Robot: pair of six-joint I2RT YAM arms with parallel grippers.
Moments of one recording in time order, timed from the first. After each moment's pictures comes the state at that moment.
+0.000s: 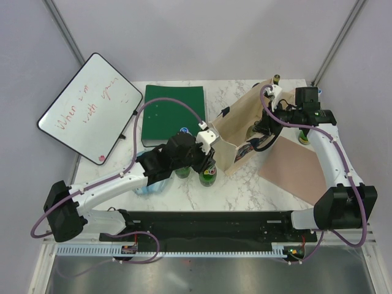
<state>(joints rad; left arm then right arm) -0.96 1.25 0.98 -0.20 0.04 -0.05 0.01 1.38 1.30 -0.75 -0.84 -0.46</state>
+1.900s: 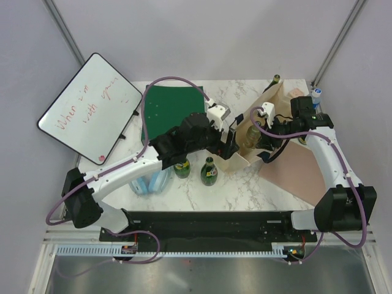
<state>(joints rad) -0.95 1.44 1.27 -0.21 -0.01 -0.29 0.02 1.37 1.23 -0.97 -0.78 -0.82</state>
